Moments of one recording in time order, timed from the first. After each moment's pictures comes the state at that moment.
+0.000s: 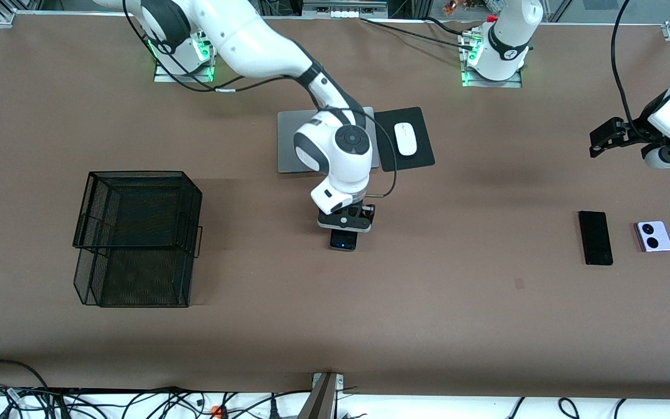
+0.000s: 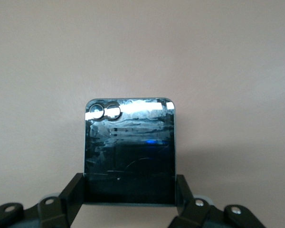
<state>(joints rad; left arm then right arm) -0.02 -0.02 0.01 -1.70 0.05 1.65 0.01 0.86 0.97 -0.10 -1.07 -0.13 2.16 0.98</state>
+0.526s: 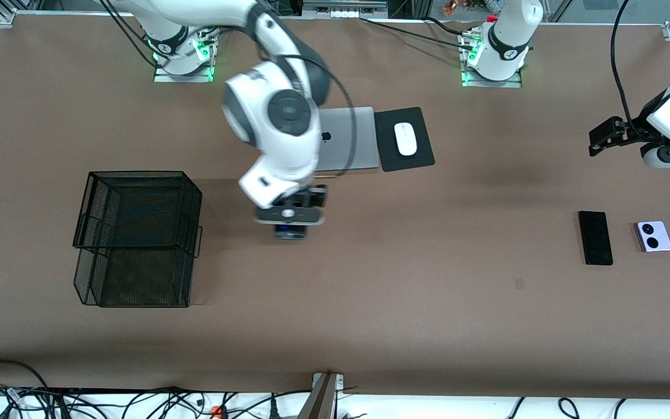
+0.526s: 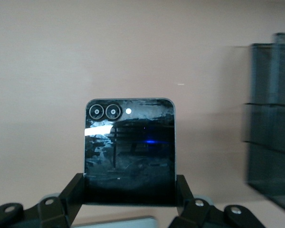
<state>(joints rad) -0.02 -0.02 0.01 -1.70 0.05 1.63 0.01 0.70 0.63 -0.12 -1.17 -0.07 1.78 0.60</state>
